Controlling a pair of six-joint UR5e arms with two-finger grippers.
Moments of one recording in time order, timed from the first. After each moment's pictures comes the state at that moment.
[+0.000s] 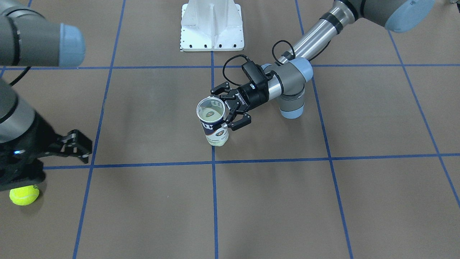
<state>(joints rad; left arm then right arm) -0.52 -2.34 -0.97 -3.58 -1.54 -0.28 1.17 -0.85 1.47 -1.75 2.21 0.38</state>
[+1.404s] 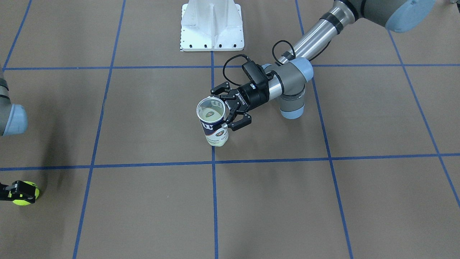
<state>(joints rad) -0.52 -2.35 -0.97 -3.58 -1.54 -0.28 1.16 -1.07 1.11 -1.11 2.16 0.43</state>
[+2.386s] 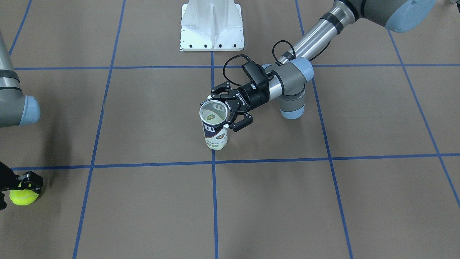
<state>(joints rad) -0.53 -2.34 -0.98 -3.58 -1.54 -0.29 1.10 -1.13 1.14 -1.11 2.07 0.43</state>
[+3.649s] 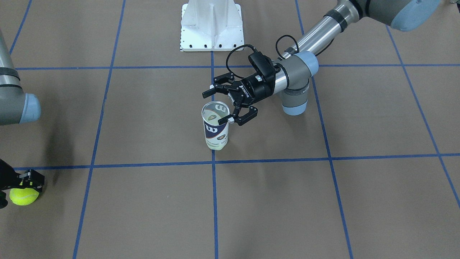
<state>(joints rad) -0.54 -2.31 -1.08 -3.57 -1.52 -0.35 1.10 -1.14 1.17 -1.11 2.07 0.43</state>
